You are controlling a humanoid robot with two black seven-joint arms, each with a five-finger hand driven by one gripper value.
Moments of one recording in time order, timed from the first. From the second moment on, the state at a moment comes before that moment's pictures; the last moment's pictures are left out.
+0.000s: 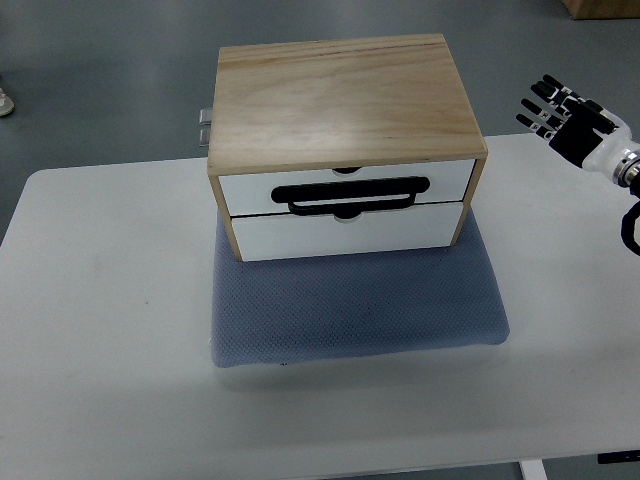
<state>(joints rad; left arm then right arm) 0.01 0.00 0.14 -0.15 0.11 -0.08 -0.04 0.86 -0.48 0.45 0.49 0.48 0.47 0.05</state>
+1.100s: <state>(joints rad) 0.01 0.00 0.15 -0.13 0.11 -0.07 -0.04 0.87 -0.50 0.44 0.49 0.44 0.46 0.05</state>
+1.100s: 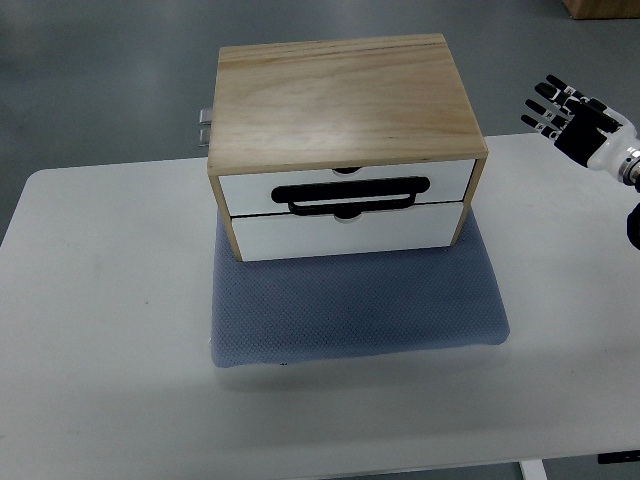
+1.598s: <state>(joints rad) 0.01 0.00 0.15 -0.13 0.11 -0.07 -0.04 0.91 -0.65 0.45 0.57 0.04 0.61 0.13</state>
